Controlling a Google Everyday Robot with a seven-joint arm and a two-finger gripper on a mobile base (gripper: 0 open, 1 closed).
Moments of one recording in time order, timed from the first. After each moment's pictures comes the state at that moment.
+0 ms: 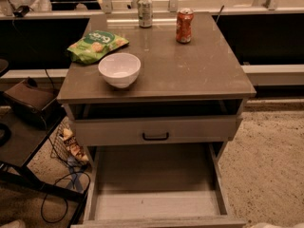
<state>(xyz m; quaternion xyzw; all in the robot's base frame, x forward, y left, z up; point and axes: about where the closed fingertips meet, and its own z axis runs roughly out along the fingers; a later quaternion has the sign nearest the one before) 0.244 -0.235 0.601 -0.64 0.76 0.00 0.15</state>
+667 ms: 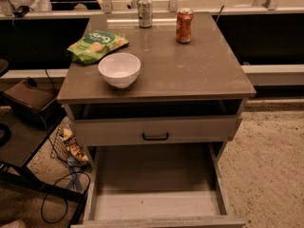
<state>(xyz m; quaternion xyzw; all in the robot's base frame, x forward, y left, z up) 0.221 -0.216 0.495 -0.62 0.77 0.06 0.15</state>
